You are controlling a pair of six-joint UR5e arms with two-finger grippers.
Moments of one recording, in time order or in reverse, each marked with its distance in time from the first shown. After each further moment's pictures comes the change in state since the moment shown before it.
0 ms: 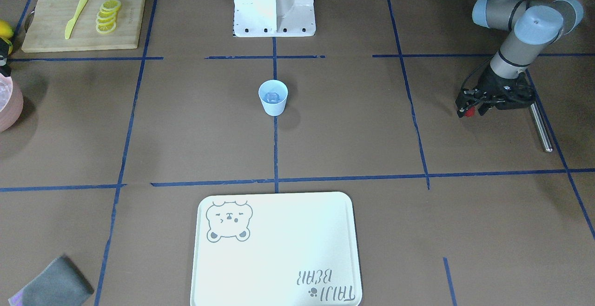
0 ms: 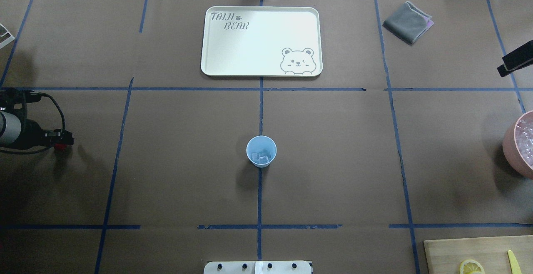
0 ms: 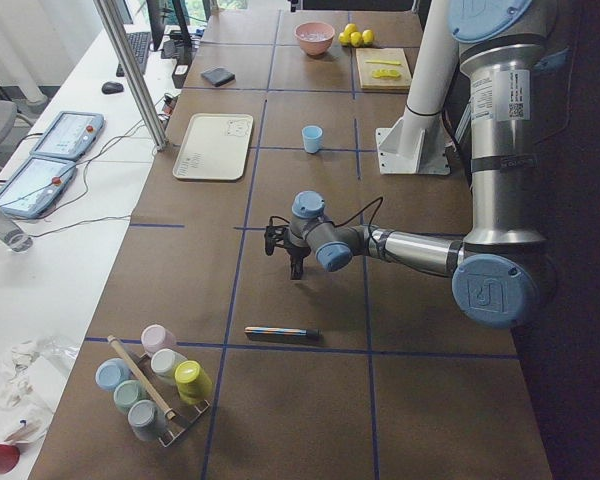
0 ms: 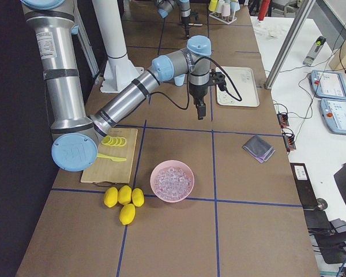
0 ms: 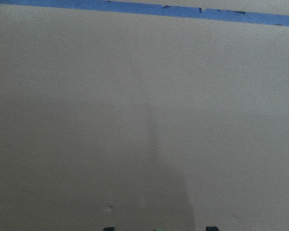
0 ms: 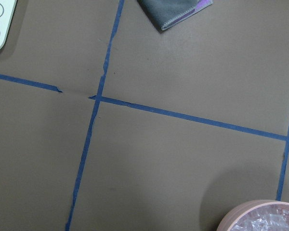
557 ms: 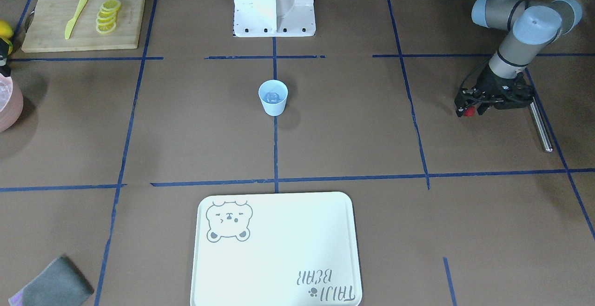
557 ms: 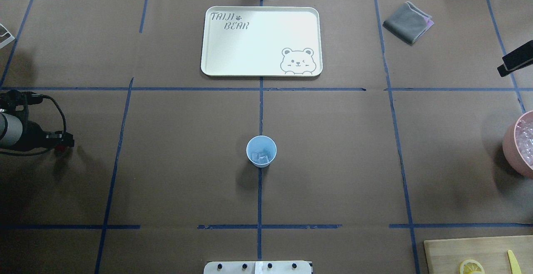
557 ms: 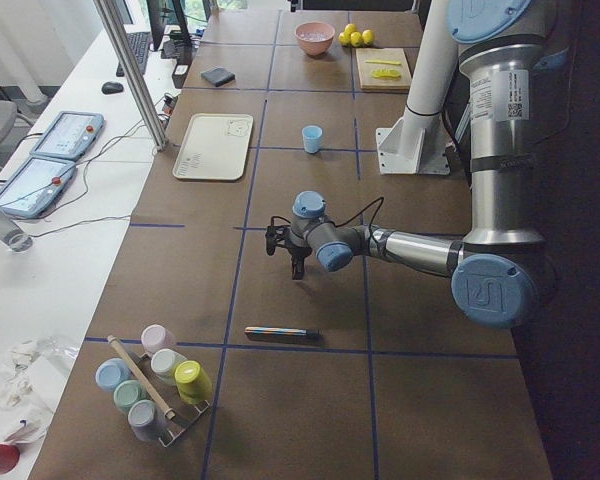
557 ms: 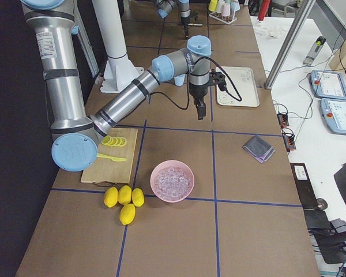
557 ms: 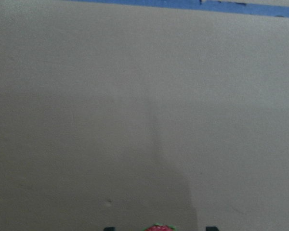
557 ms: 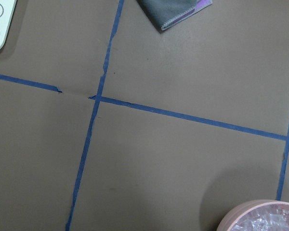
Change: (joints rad) left arm 0.008 0.002 -0.001 0.000 0.000 -0.002; right arm 0.000 0.000 0.000 0.000 0.000 0.002
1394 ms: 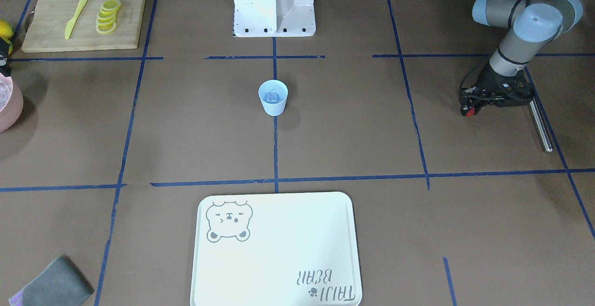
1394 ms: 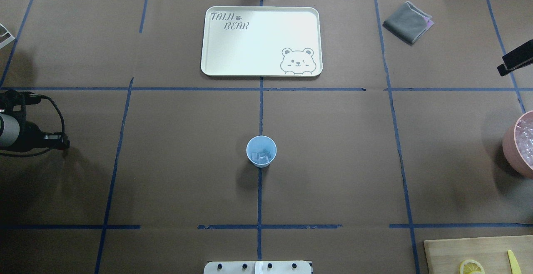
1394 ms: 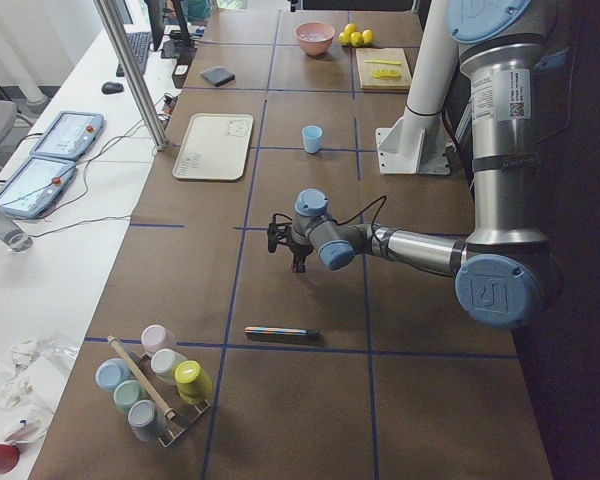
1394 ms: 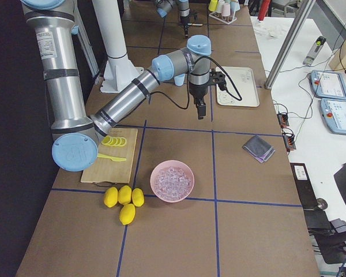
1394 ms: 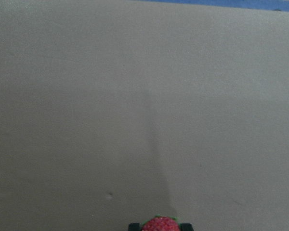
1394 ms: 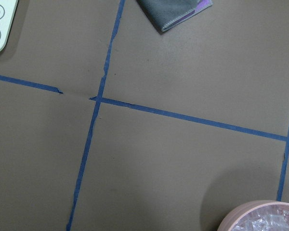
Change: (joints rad) left arm -0.003 0.015 -0.040 0.000 -0.020 0.008; right arm 0.002 0.002 0.001 0.000 -0.001 0.001
